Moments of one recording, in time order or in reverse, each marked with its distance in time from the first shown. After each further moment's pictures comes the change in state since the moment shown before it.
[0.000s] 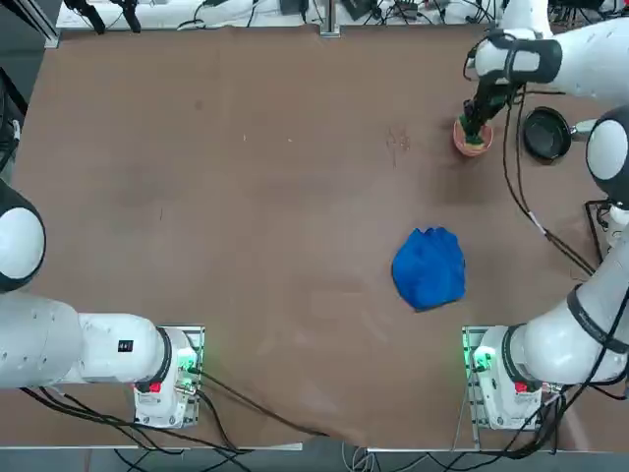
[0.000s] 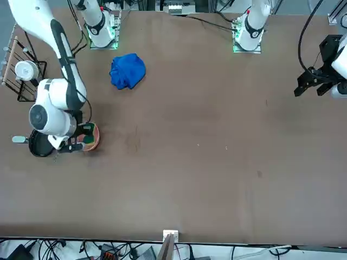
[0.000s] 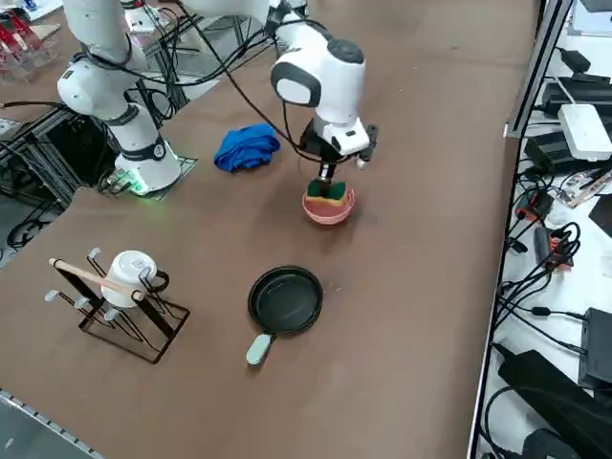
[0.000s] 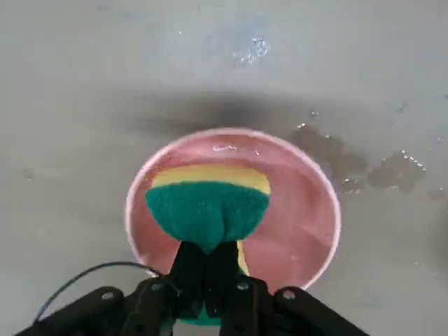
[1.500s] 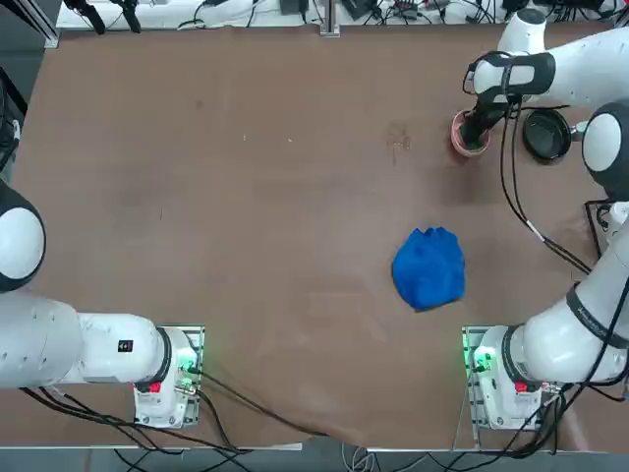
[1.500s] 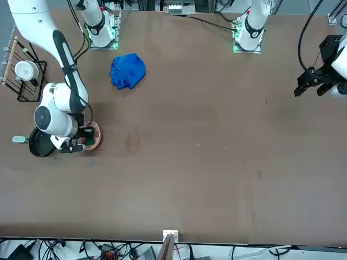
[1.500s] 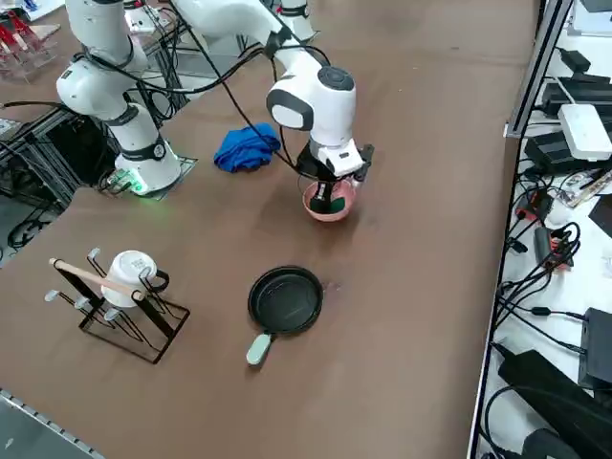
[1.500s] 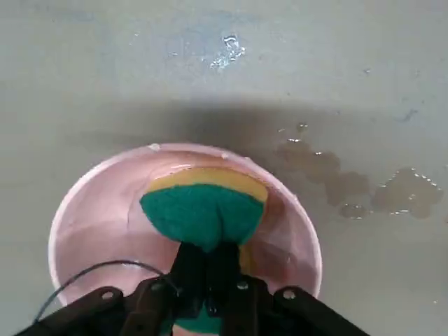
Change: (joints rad) arm -0.036 0.063 0.017 -0.028 0.001 0.136 0.000
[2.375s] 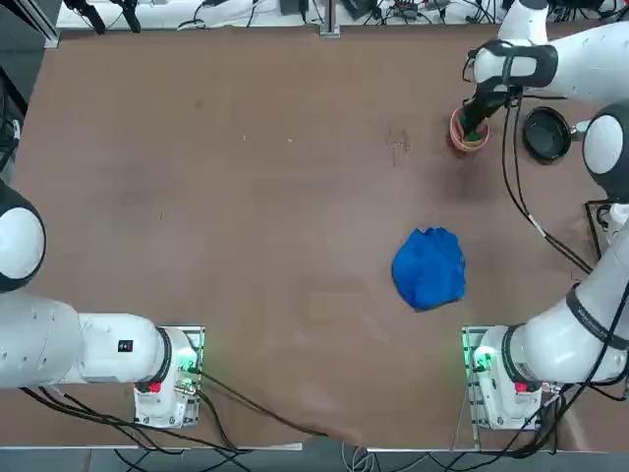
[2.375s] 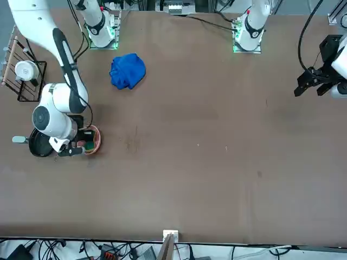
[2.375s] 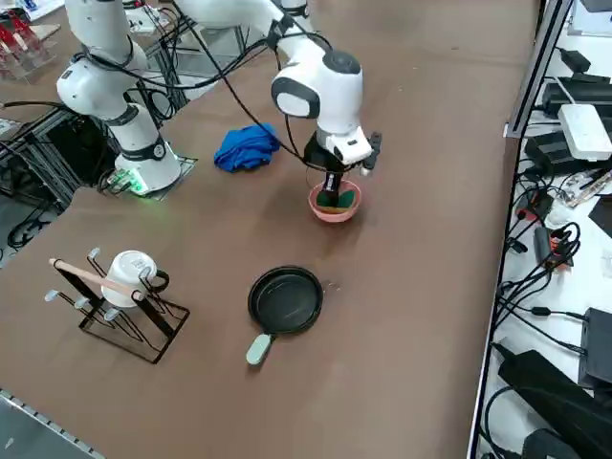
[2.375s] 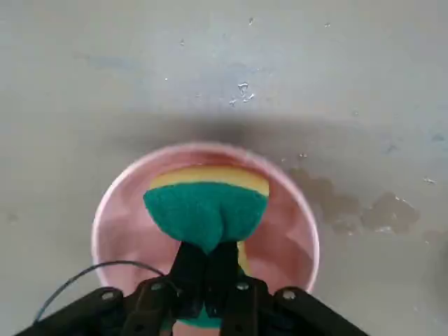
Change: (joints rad) arm 0.009 -0.037 0.002 0.050 0.000 -0.071 -0.009
